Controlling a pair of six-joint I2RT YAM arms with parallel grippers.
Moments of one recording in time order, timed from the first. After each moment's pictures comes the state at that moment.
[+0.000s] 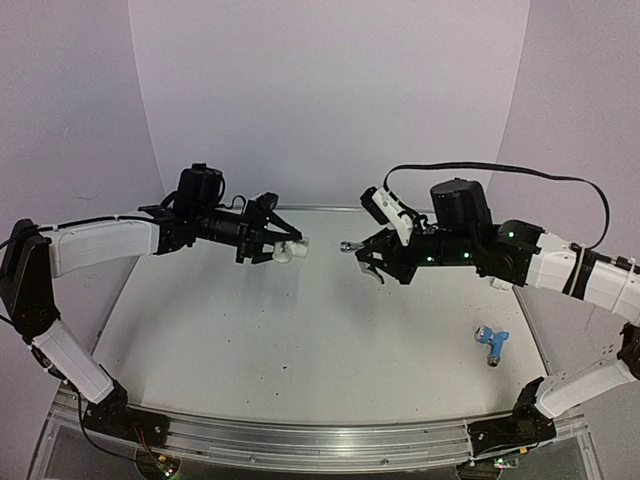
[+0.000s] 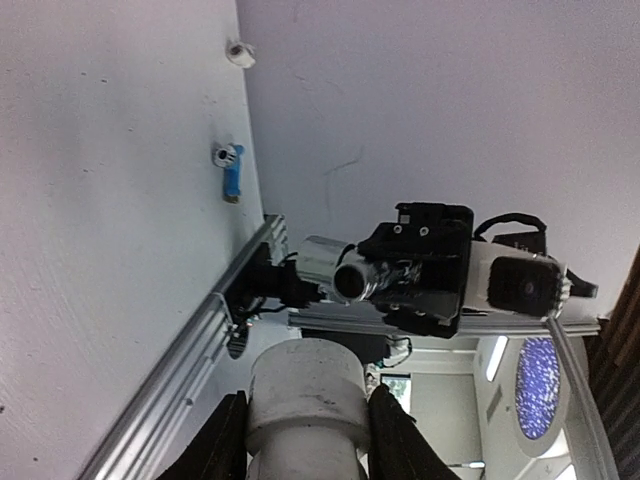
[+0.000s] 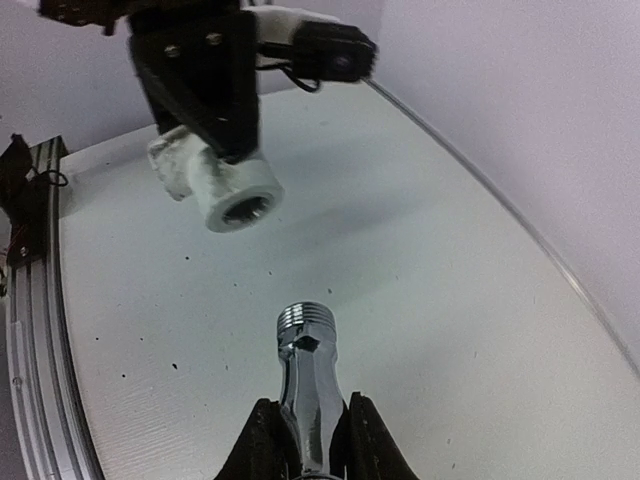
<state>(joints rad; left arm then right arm) -0.60 1.57 1.15 0.02 1.01 -1.11 0.83 1.31 1.12 -0.28 -0.17 -0.17</state>
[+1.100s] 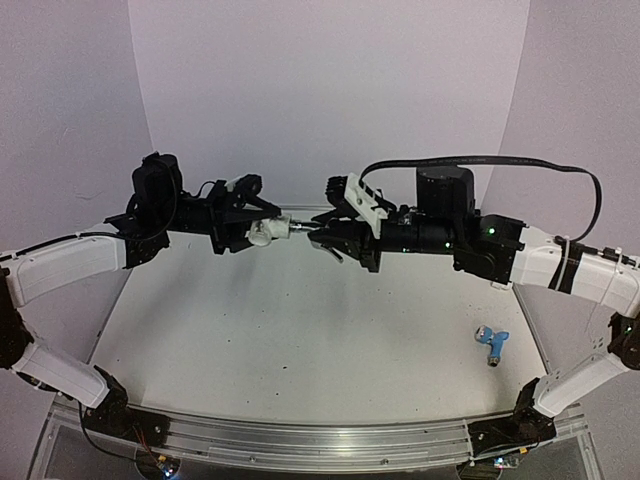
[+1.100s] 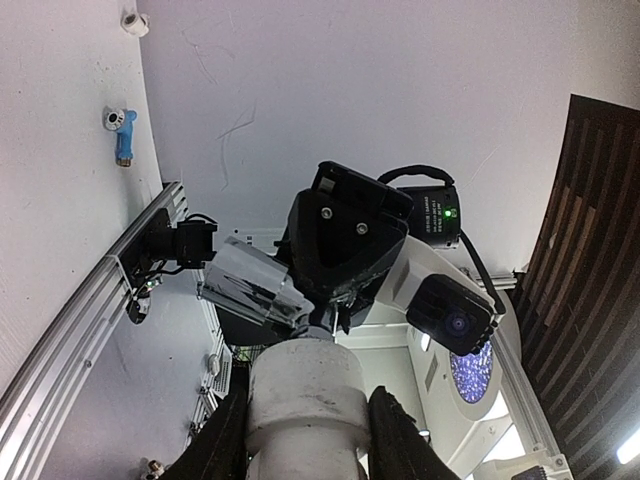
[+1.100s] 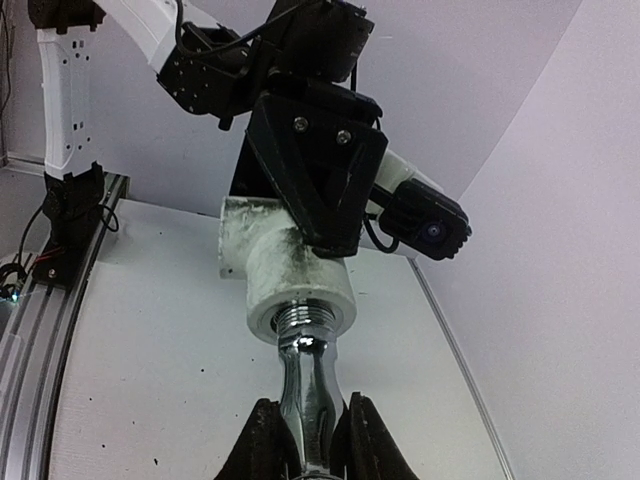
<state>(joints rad) -0.60 1.34 1.03 0.34 1.13 -1.53 0.96 1.41 1.24 -0.02 -0.32 -0.49</state>
